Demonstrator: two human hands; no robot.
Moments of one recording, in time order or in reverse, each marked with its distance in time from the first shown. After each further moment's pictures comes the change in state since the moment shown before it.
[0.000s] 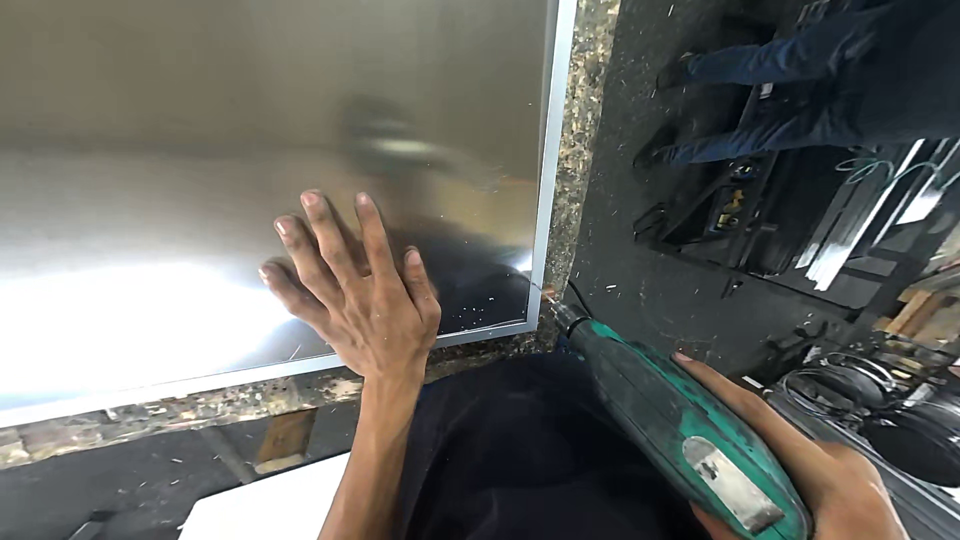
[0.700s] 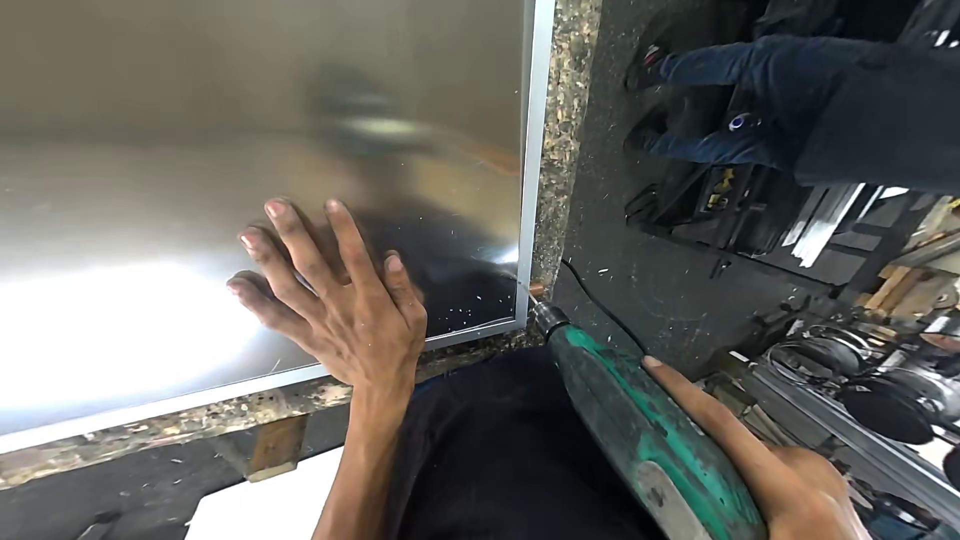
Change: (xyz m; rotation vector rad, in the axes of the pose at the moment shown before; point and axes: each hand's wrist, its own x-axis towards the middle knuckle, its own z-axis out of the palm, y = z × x) left_hand 0.001 0.003 -0.004 0.020 -0.030 -0.017; right_hand 0.002 -0.016 0.004 -0.129 -0.011 -0.013
